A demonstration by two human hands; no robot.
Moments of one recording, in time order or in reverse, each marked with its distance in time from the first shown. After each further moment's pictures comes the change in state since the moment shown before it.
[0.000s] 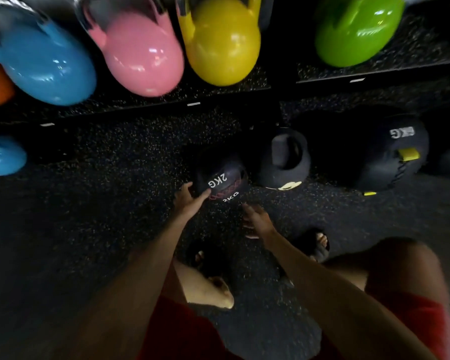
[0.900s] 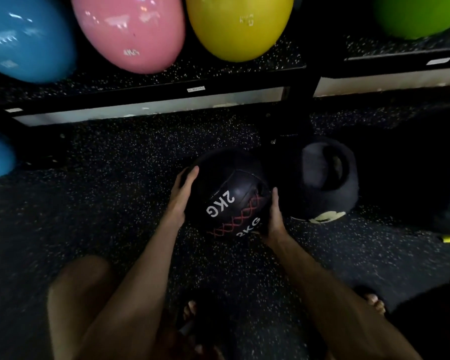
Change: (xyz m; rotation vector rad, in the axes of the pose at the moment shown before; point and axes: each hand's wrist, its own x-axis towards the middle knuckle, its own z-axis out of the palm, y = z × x) left_hand 0.168 -0.035 0.055 -0.674 0.041 0.152; right_hand 0.231 0.010 0.003 0.524 -0.232 -0.214
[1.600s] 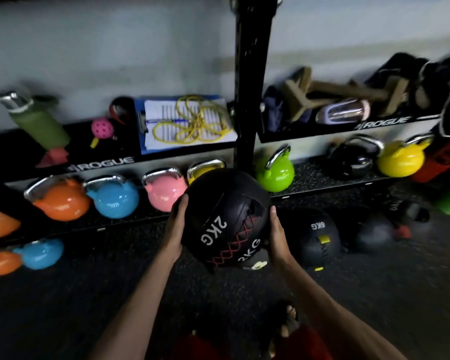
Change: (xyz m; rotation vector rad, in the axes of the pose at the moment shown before) left_hand -0.430 0.462 -0.011 -0.159 -0.250 0.264; right_hand -0.547 -0.332 0.182 -0.217 0.135 -0.494
